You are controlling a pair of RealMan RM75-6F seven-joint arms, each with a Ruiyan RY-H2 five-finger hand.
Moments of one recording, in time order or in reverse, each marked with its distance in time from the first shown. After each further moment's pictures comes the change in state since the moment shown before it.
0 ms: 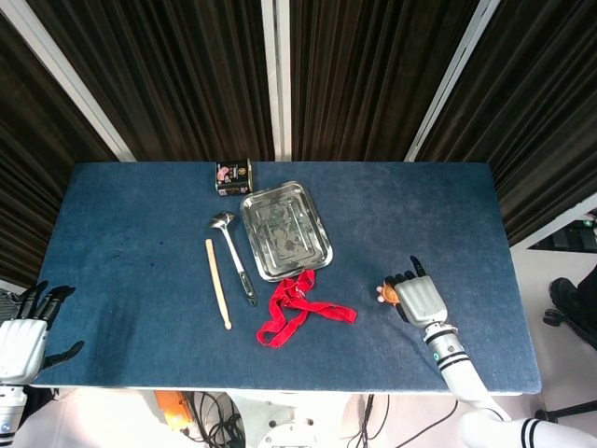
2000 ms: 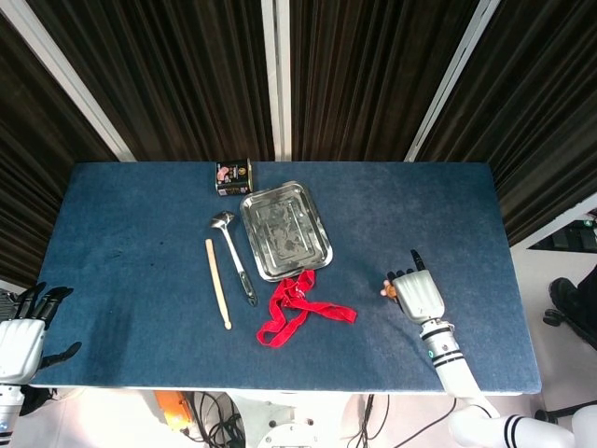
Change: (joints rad) left arm -0.003 0.012 0.003 0.001 -0.014 -0.026 -0.013; right arm 0.003 -0.108 -0.014 0.168 -0.087 0.122 -0.005
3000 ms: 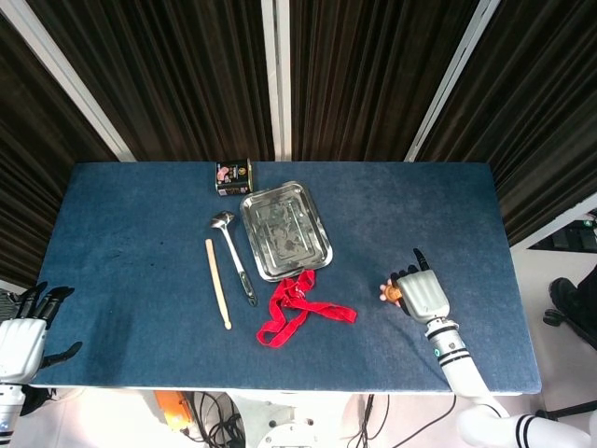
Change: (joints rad) left arm -0.002 0.003 0.001 -0.007 -0.002 -0.007 0.005; right arm 0.005 0.063 0.012 -0.076 0.045 -0.056 0.043
